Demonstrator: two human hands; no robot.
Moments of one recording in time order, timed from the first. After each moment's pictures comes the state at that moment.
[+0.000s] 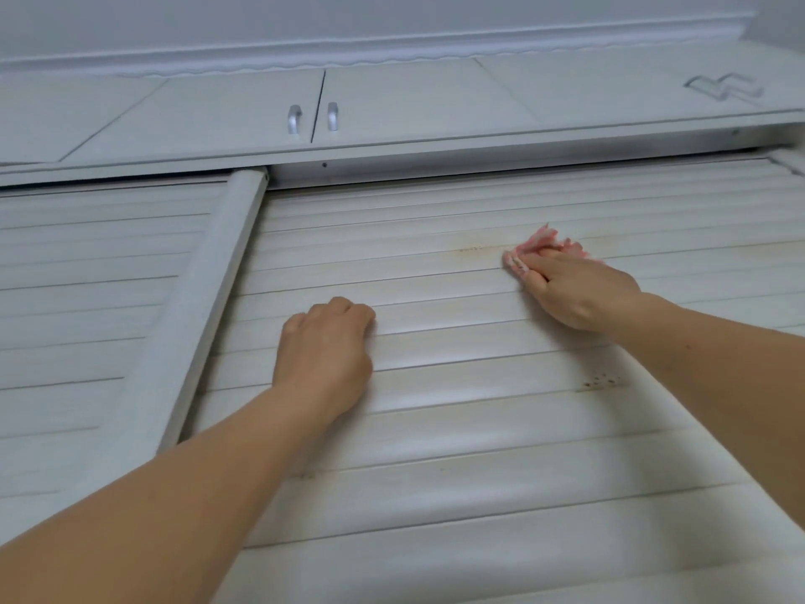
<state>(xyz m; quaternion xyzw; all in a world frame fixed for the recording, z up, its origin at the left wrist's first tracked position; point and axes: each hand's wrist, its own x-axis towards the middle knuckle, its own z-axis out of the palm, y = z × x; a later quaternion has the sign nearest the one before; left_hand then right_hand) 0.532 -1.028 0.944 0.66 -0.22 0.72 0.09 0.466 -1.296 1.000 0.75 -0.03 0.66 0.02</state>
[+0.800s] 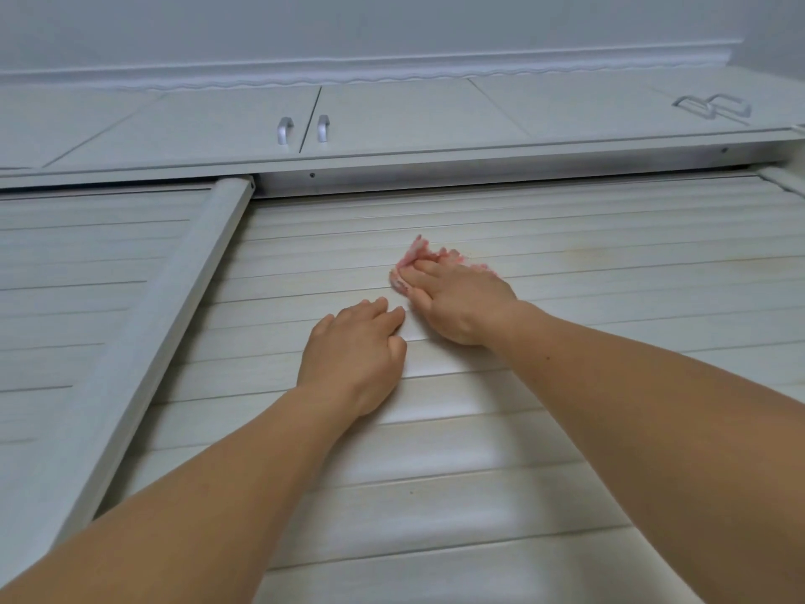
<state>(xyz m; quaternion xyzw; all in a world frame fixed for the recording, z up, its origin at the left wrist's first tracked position) 0.532 -1.076 0.958 0.66 -0.28 0.70 0.09 0.497 -1.219 1.024 0.74 0.06 0.65 0.14</state>
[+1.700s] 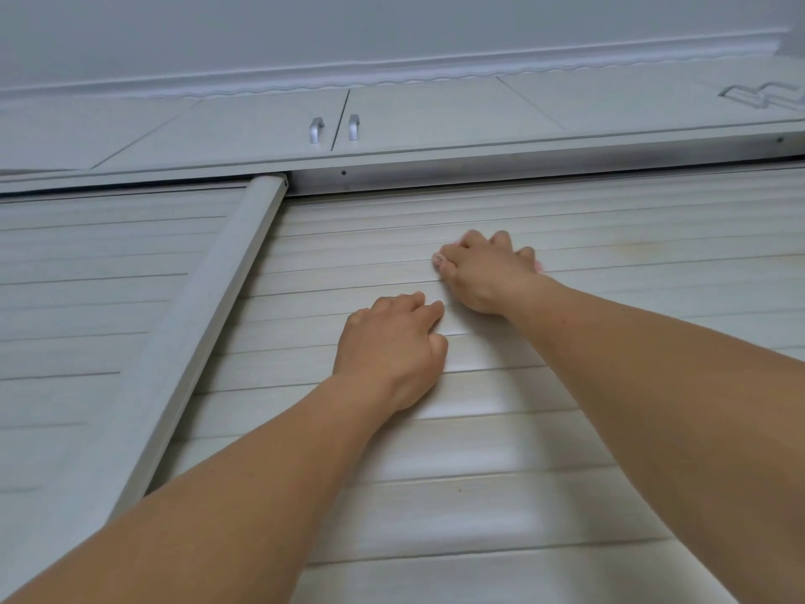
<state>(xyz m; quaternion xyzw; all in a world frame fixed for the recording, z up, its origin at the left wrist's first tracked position) 0.534 -1.073 0.959 0.67 -0.27 0.69 0.07 0.494 -1.199 1.039 0.72 -0.02 0.68 0.09</state>
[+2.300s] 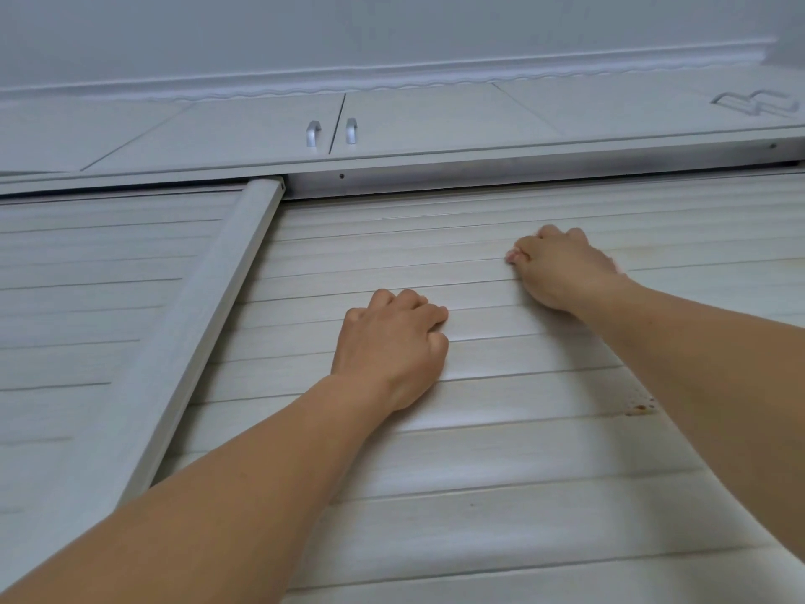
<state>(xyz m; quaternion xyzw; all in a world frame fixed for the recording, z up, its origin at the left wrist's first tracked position) 0.537 -1.067 0.967 0.64 -0.30 0.70 0.06 0.480 -1.261 1.044 0.68 -0.08 0.73 0.03</state>
